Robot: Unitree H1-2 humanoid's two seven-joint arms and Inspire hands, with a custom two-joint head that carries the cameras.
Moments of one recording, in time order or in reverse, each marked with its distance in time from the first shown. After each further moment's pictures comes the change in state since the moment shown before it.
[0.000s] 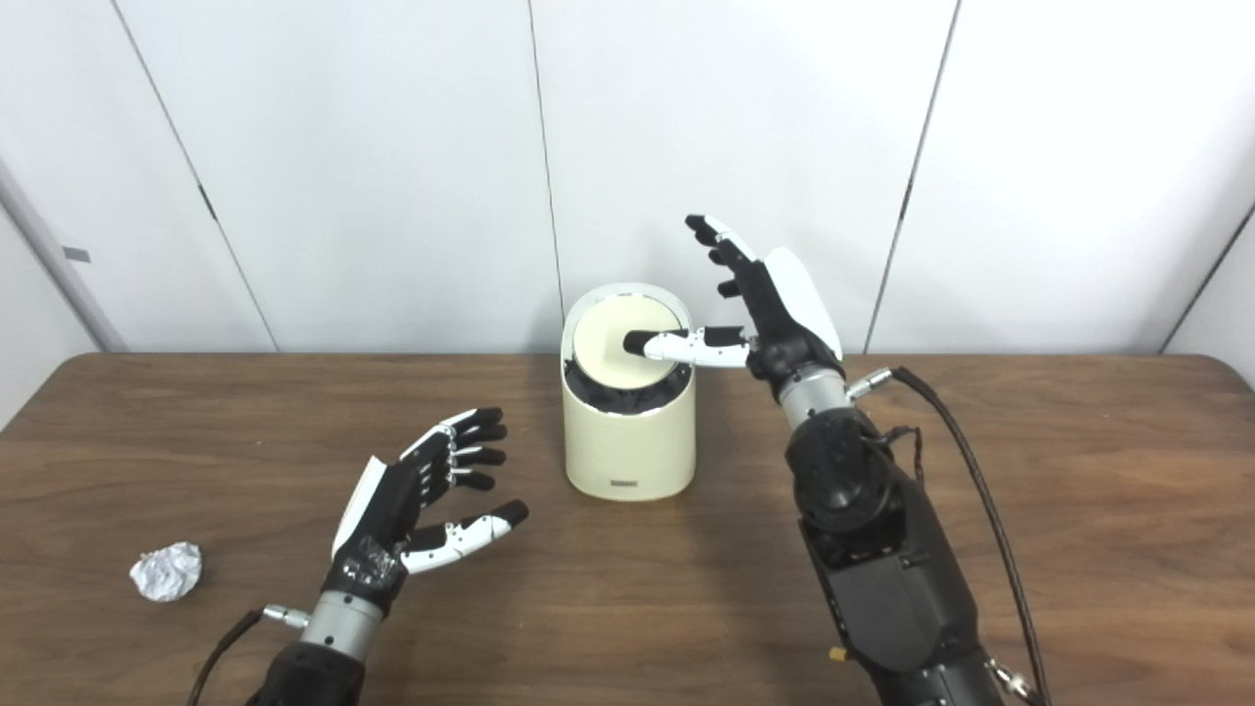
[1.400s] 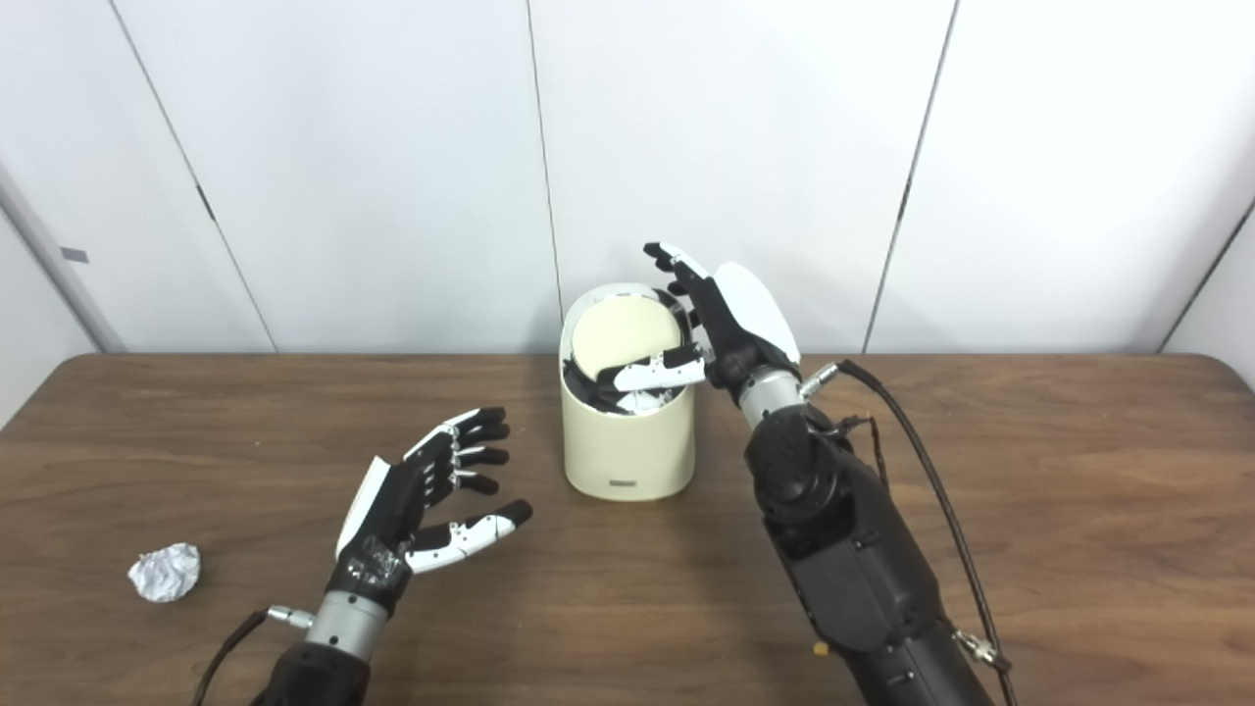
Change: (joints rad) left arm 0.002 -0.013 0.001 -0.011 0.003 0.019 -0.001; right arm -0.041 0.003 0.093 0.099 -0.042 -0.006 -0.009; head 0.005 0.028
